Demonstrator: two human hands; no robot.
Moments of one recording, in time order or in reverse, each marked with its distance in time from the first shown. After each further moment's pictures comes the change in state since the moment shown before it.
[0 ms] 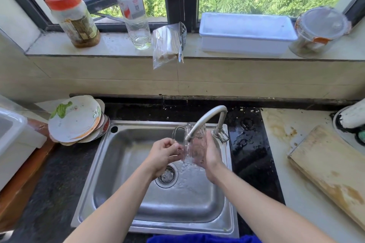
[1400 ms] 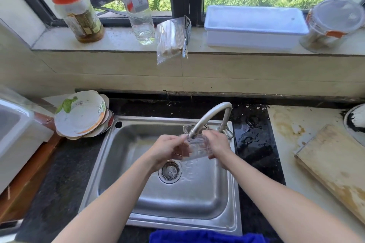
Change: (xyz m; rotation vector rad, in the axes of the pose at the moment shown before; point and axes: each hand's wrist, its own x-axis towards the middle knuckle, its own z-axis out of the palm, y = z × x) left_hand -0.003 0.020 0.002 0.154 -0.047 -0.128; right_hand 0.023 -0.019 -0.015 -0.343 0.036 -0.110
